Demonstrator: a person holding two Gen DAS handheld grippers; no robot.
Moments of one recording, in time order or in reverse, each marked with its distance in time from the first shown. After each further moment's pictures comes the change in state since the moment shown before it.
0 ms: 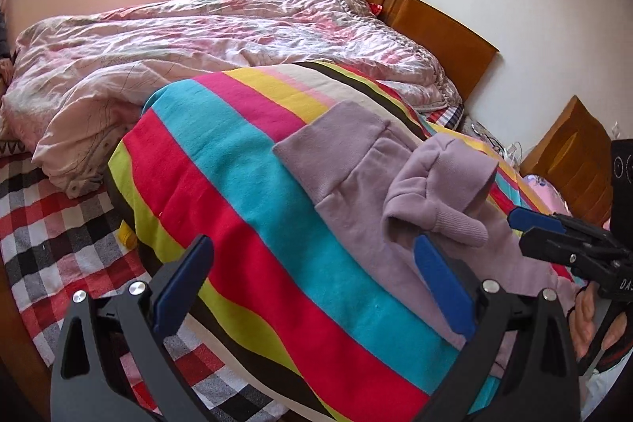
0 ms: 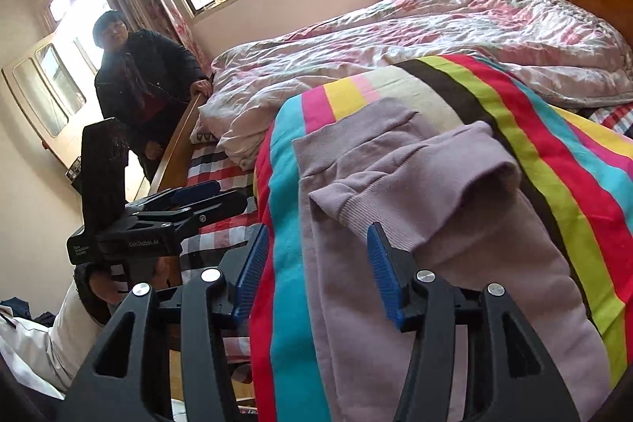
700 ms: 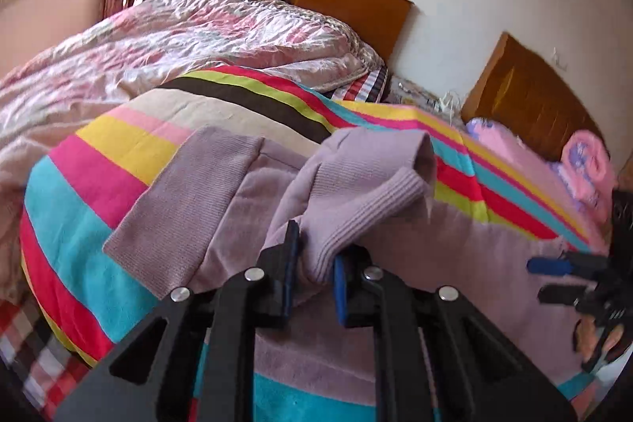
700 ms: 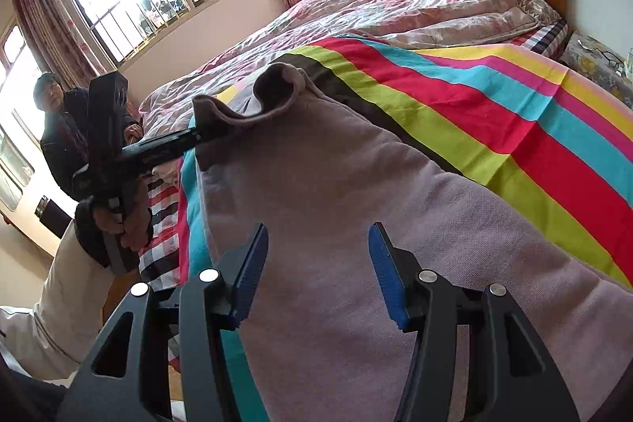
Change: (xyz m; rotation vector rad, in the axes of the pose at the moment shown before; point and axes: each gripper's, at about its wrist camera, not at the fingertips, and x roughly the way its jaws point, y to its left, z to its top) left arm 0.078 -0.035 0.053 0.062 0.051 -0.299; right arm -0.068 -0.064 -0.086 0.217 -0.052 -0.200
